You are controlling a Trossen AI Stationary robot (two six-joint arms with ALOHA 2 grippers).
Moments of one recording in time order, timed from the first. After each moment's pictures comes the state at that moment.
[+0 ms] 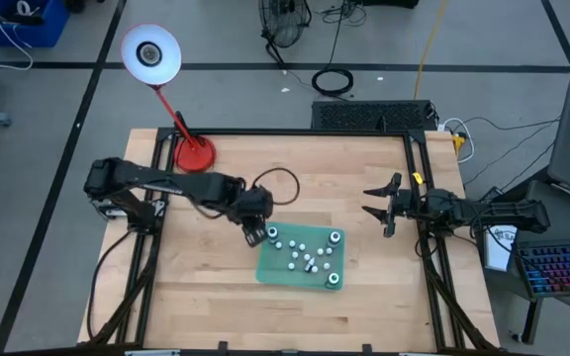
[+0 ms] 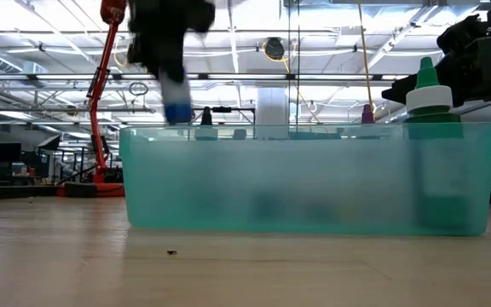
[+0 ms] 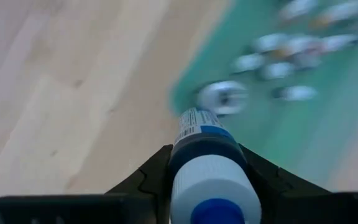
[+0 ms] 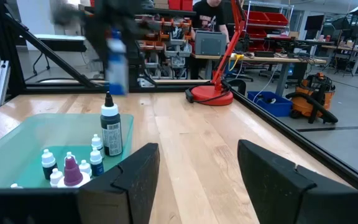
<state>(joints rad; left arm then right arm) -0.10 1.62 1.41 -1.02 -0.08 -0.60 -0.01 0.13 0.02 0.08 0.21 -0.04</state>
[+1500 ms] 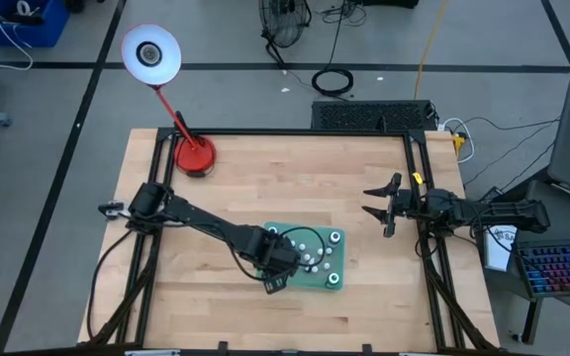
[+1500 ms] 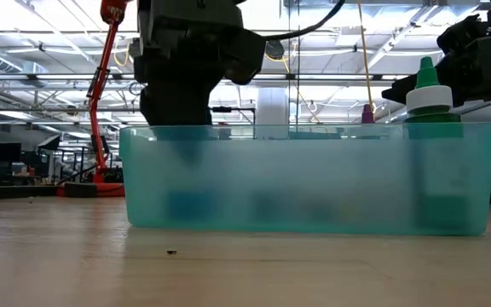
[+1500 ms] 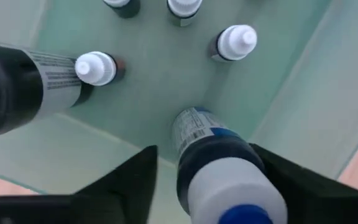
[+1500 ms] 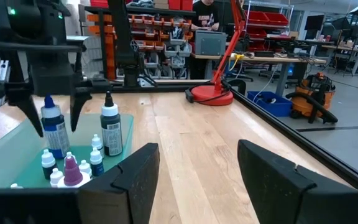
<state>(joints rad) -0.30 2.03 1.56 -0.92 -0.01 -0.69 -0.01 0.13 0.02 0.08 0.21 -0.04</state>
